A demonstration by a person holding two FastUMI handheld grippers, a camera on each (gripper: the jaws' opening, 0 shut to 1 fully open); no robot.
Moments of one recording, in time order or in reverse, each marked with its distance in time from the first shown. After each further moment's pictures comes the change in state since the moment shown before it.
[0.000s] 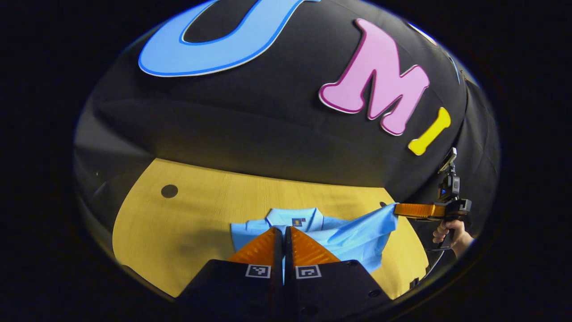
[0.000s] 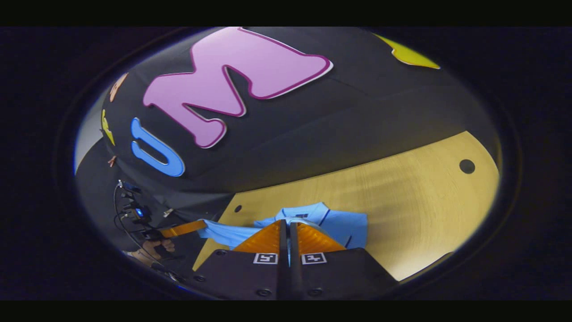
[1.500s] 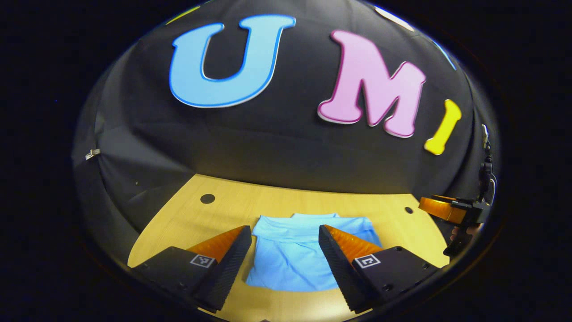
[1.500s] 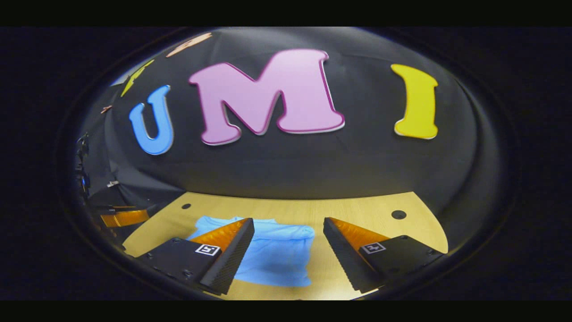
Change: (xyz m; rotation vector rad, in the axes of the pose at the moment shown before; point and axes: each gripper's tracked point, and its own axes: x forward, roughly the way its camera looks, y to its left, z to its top) left arm -0.143 -0.046 -0.037 0.069 -0.182 0.192; right arm -0.141 0.058 -0.009 -0.410 -0.291 -0.296
